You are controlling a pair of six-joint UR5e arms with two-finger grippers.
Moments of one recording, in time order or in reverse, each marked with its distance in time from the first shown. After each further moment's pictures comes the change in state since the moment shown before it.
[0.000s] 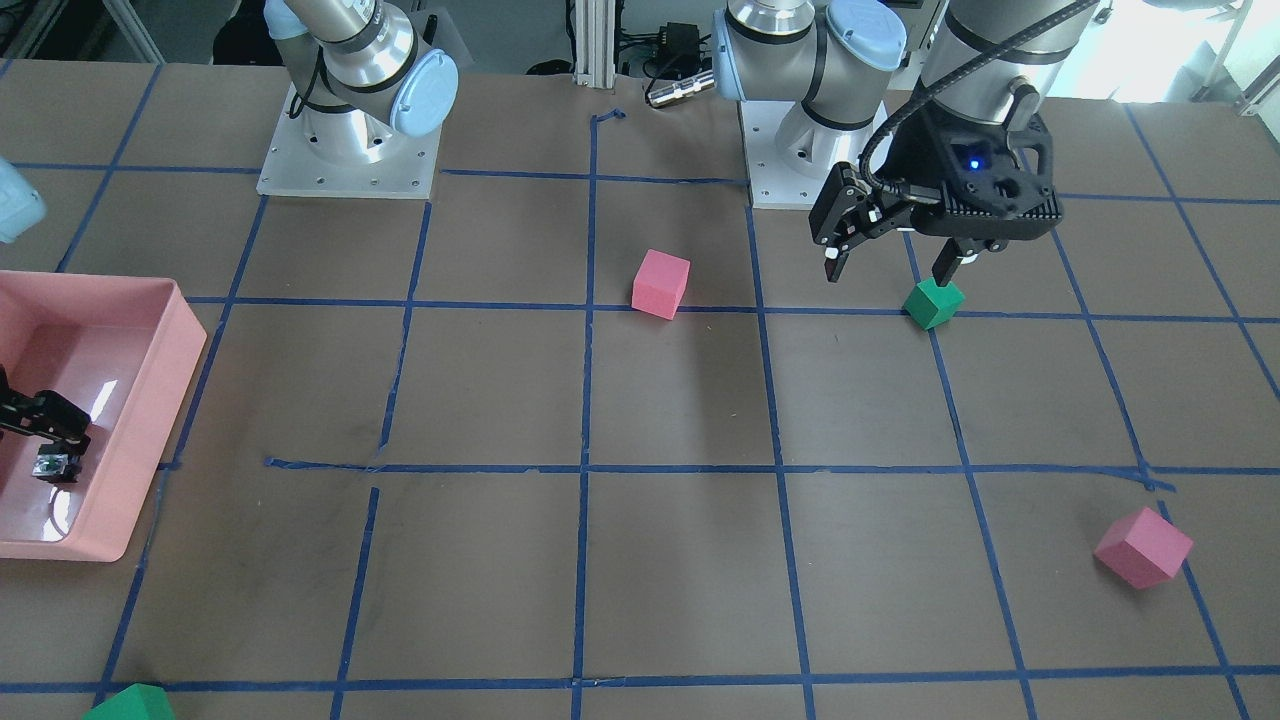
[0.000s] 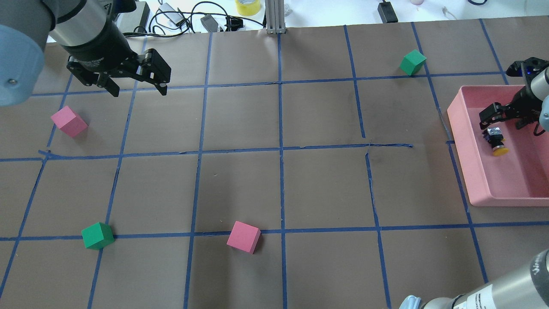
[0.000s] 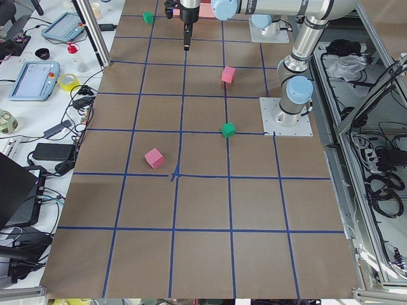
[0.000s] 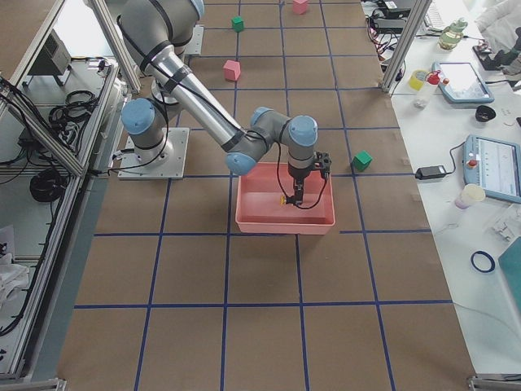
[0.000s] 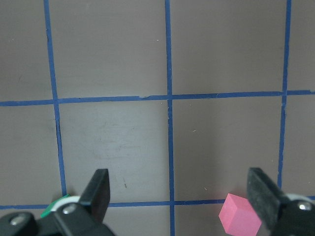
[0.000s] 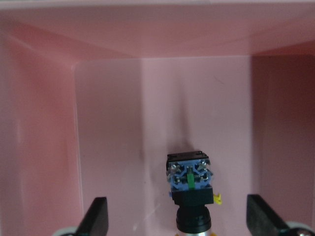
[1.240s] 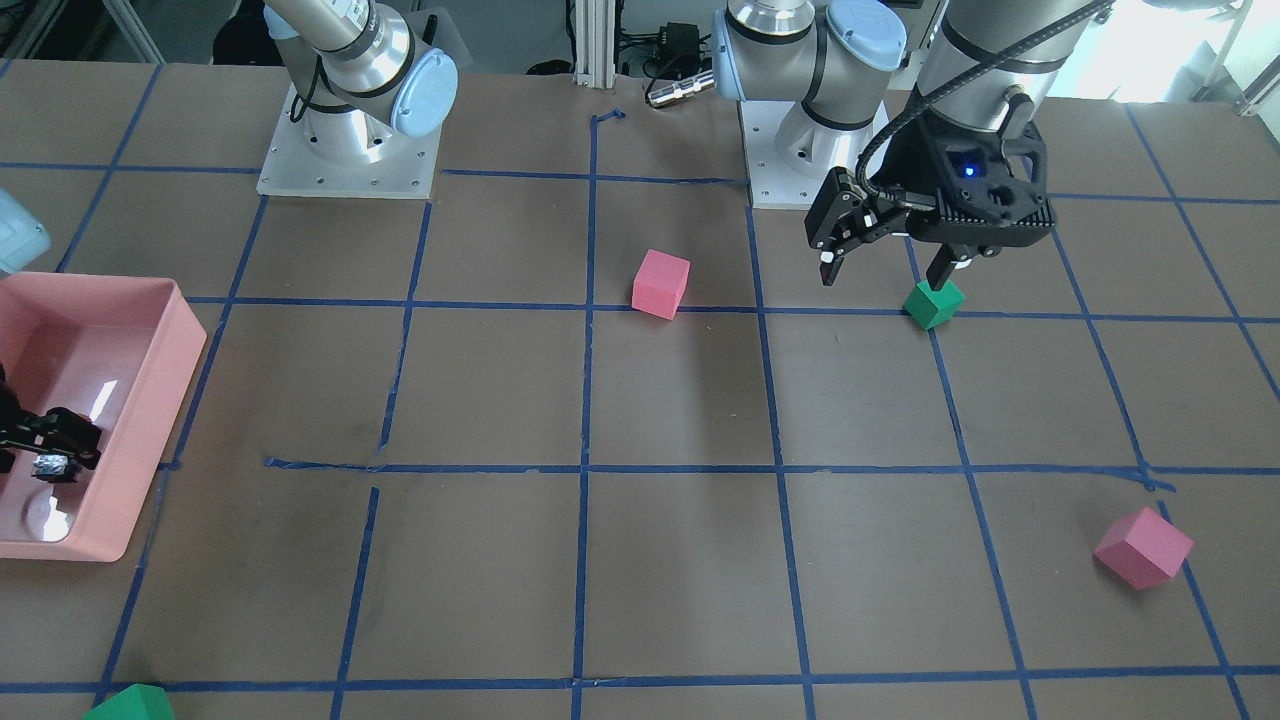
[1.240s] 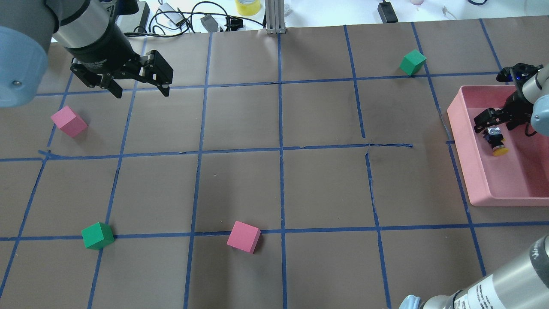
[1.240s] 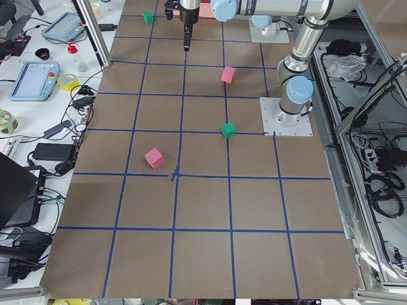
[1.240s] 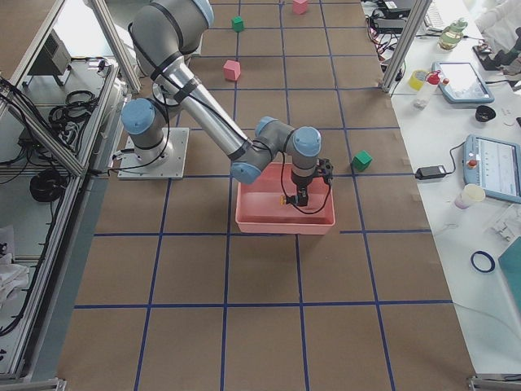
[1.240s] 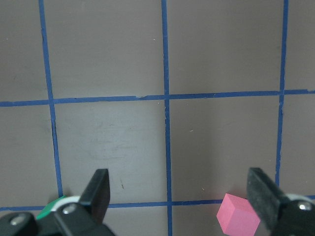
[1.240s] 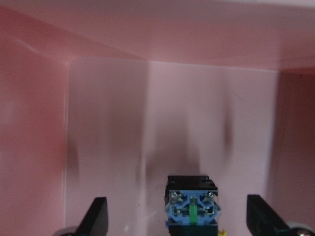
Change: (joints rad) left arm 0.000 -0.003 -0.008 0.007 -0.010 -0.001; right arm -0.001 0.064 -0.015 -0.020 0.009 -0.085
